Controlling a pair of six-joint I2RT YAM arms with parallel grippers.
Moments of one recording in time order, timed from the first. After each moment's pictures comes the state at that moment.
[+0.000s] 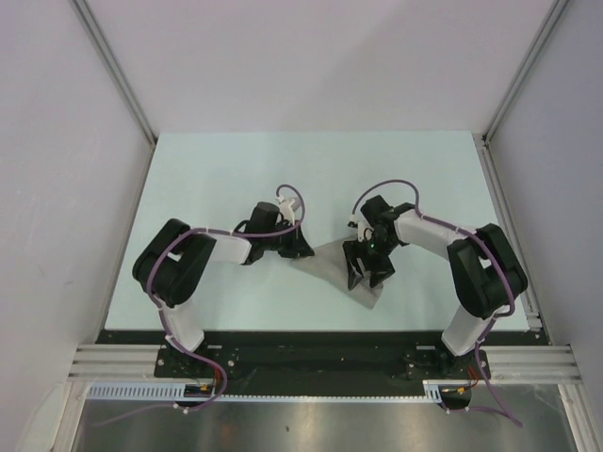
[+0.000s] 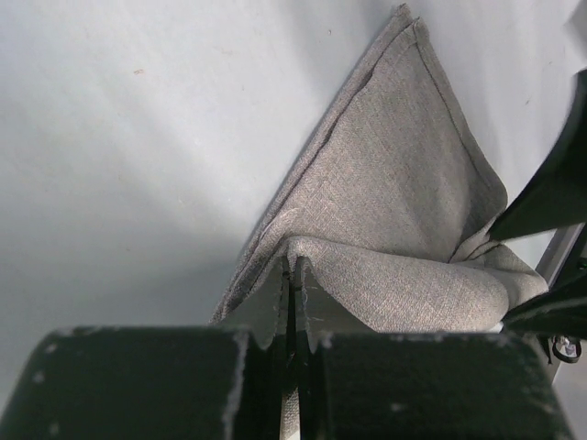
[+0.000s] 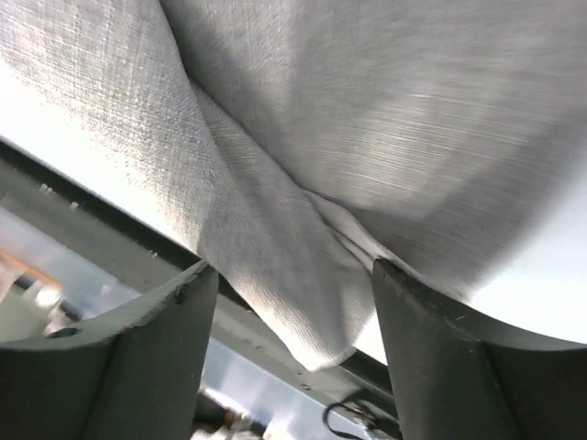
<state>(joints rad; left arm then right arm) -0.51 1.81 0.77 0.35 0.49 -0.49 0.50 1.72 1.03 -0.77 -0.45 0.21</state>
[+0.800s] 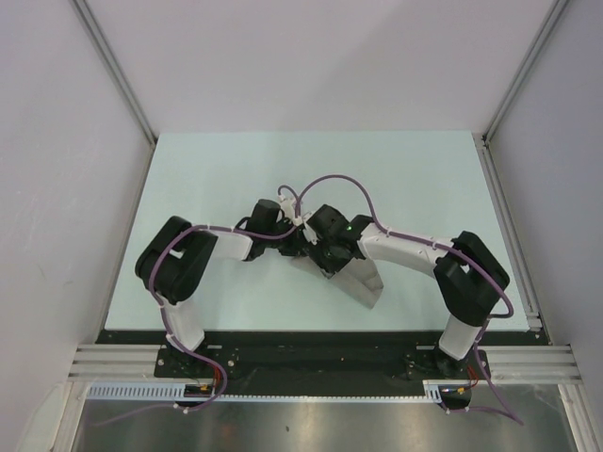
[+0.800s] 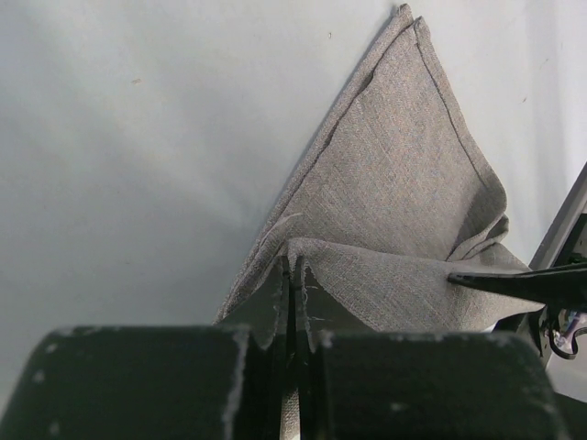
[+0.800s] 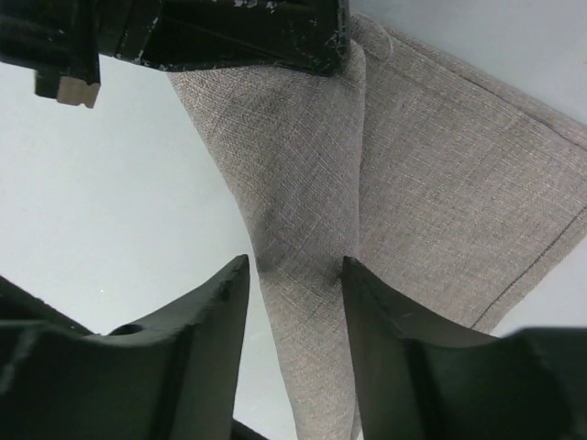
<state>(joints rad) -0.51 1.83 0.82 0.30 0.52 -0.48 0.86 1.73 1.20 -0.59 0.01 0.07</state>
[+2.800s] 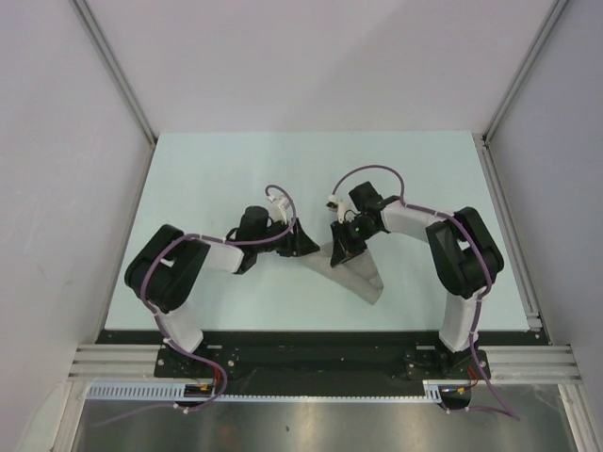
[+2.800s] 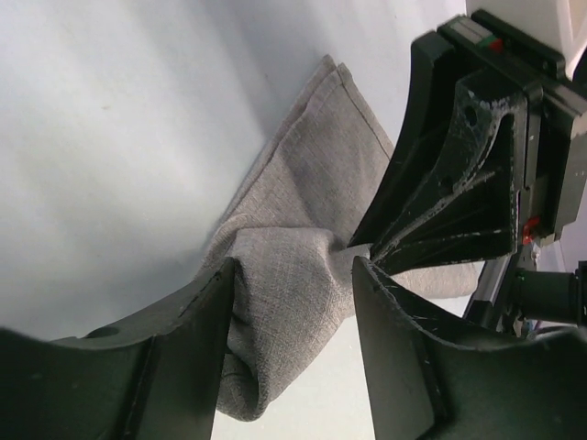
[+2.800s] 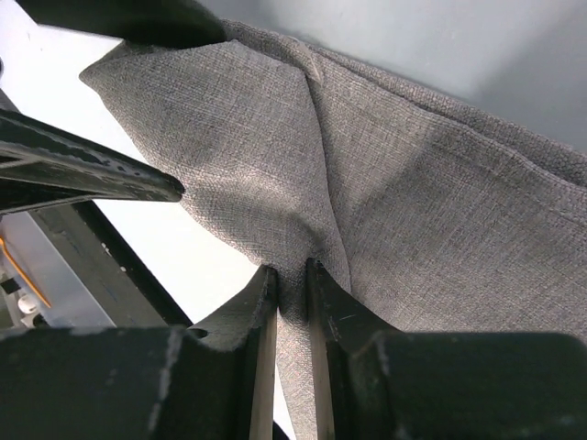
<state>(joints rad) -0.49 1.75 0.65 0.61 0.54 -0.59 0.50 1.89 1.17 -0.48 -0.60 0.10</state>
